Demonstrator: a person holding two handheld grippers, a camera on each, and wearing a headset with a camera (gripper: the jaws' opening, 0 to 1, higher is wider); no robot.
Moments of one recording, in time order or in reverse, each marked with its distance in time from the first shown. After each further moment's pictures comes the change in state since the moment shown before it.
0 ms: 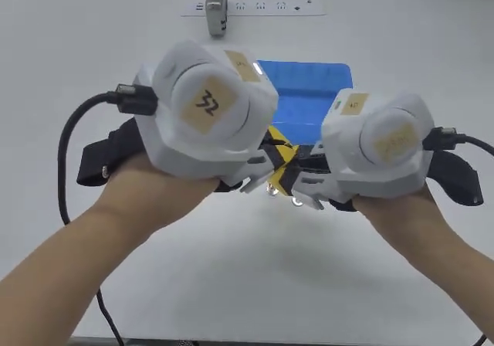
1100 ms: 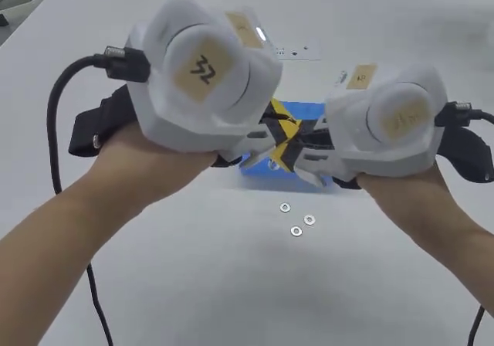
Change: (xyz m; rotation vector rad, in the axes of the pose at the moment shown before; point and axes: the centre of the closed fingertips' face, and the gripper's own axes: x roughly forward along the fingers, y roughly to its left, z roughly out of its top) left arm -0.030 0.028 0.059 0.150 -0.078 0.101; right arm -0.030 -0.036 0.068 -0.158 -0.069 -0.128
